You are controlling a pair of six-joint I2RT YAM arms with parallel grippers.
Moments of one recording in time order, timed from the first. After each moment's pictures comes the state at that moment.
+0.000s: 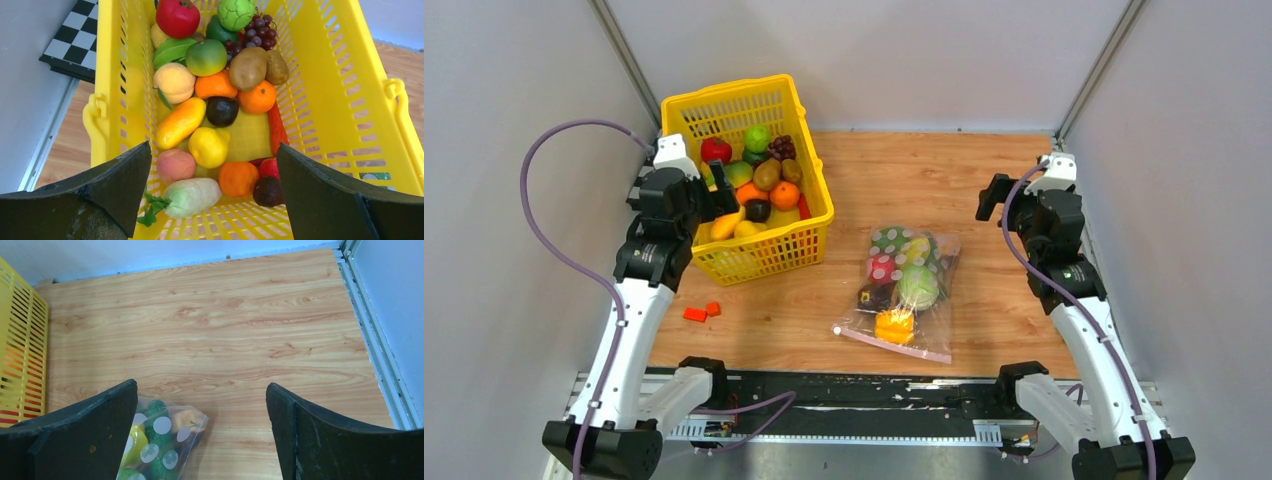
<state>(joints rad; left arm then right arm) -0.13 0.95 1.10 -0.51 -0.20 -0.24 0.14 0.88 0.89 -0.26 0.14 0.19</state>
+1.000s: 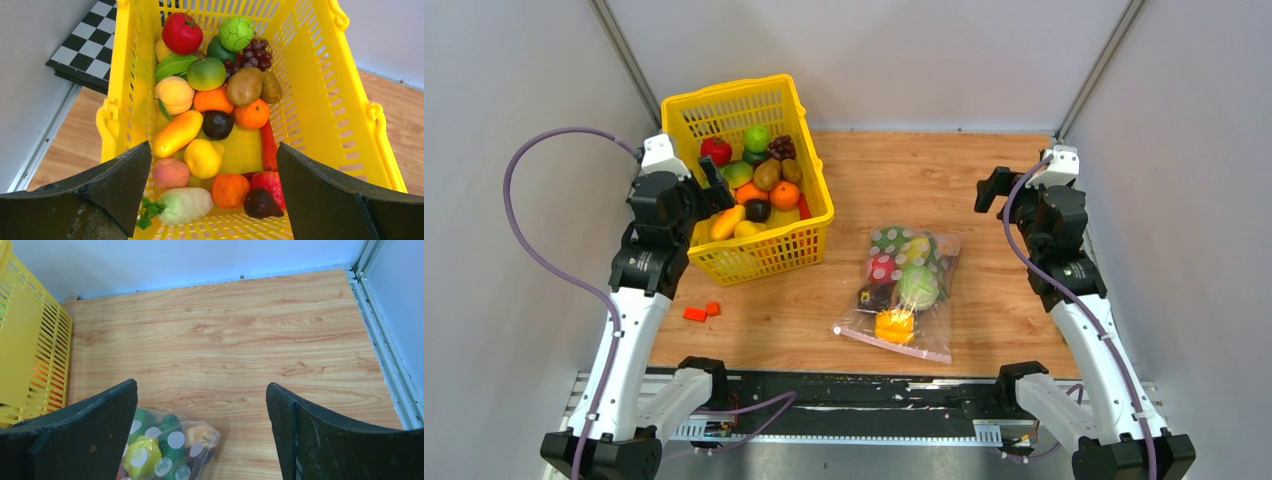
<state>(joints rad) -0.13 0.91 1.10 -0.48 -0.24 -0.30 0.14 0.89 0.91 -0.19 0.10 0.21</state>
